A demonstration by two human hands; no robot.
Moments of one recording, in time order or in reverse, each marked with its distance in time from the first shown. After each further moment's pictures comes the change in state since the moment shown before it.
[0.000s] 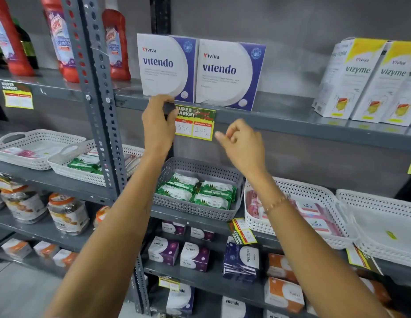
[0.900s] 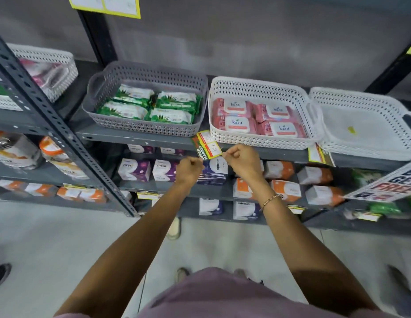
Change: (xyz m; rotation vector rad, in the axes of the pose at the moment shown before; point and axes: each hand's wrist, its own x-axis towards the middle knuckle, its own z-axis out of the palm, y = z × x) left_hand -0.312 -0.047 0.120 -0.049 -0.808 -1.083; right_hand -0.185 0.196 0.011 -0.046 -0.371 0.678
